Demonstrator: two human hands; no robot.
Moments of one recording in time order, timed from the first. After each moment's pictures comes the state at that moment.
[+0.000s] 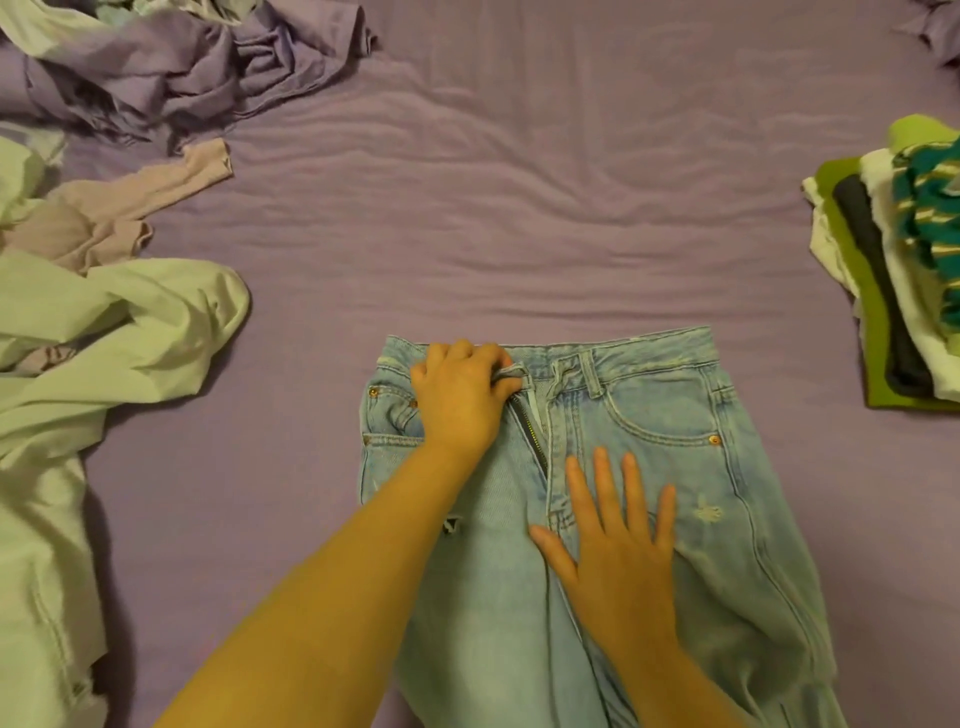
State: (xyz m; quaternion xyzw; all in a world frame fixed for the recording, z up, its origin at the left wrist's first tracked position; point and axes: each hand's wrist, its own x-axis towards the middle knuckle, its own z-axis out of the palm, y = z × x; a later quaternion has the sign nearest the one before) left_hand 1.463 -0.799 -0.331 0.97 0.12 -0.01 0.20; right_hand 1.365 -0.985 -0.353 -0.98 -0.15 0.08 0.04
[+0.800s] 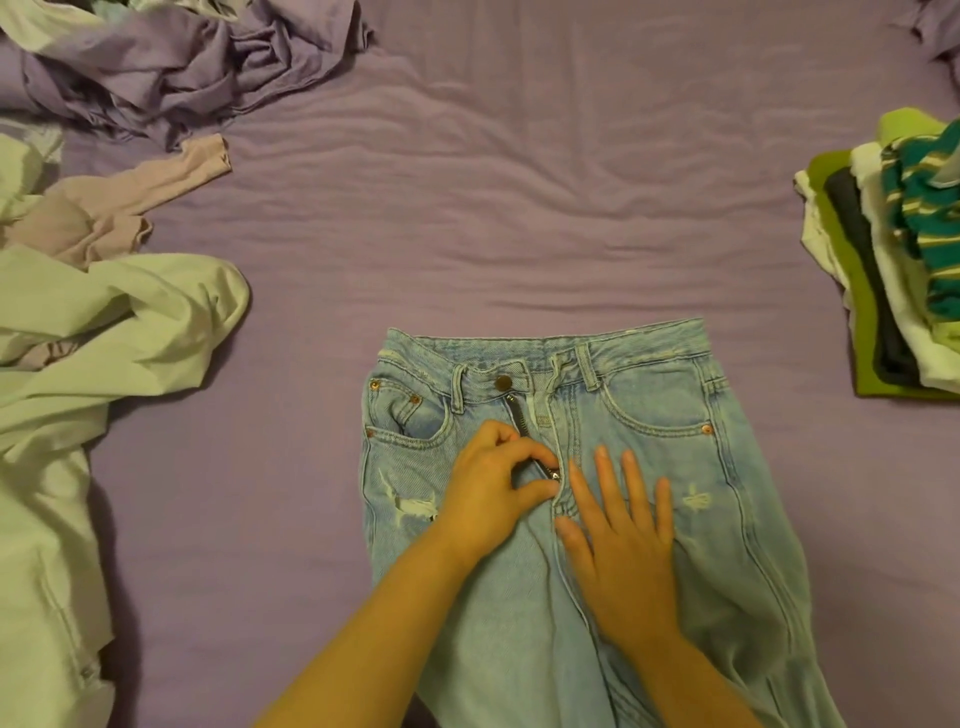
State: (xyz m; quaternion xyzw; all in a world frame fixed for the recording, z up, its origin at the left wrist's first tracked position) left_hand 1.385 -0.831 -0.327 0.88 0.05 -0.12 0.45; right_hand 1.359 -0.998 -0.367 -0.98 -0.17 0.03 0.10
